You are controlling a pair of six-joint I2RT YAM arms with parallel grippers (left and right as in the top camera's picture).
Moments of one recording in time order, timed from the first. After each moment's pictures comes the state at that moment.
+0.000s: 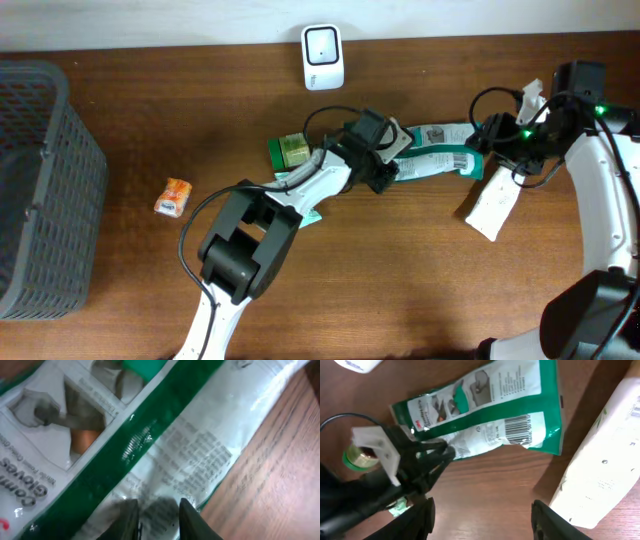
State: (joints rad) left arm -0.66 2.31 1.66 -0.36 0.28 0.09; right arm -0.23 1.66 1.47 -1.07 -0.41 0.21
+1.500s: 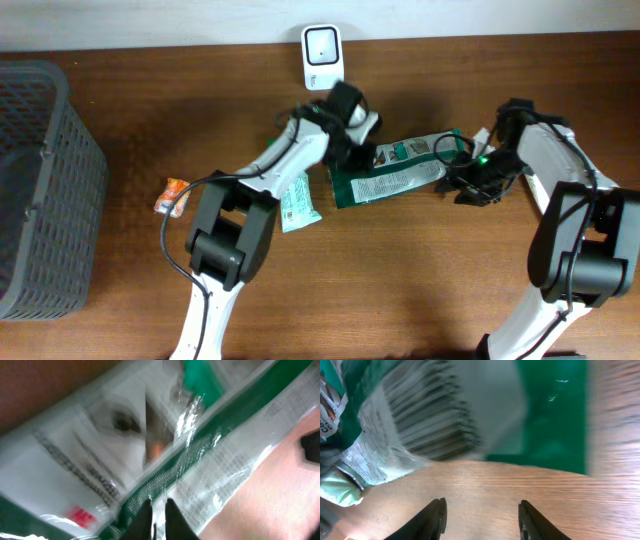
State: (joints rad) left arm -0.54 2.33 1.87 -0.77 0.48 -0.15; right arm -0.17 1.98 1.36 -1.04 -0.44 0.20
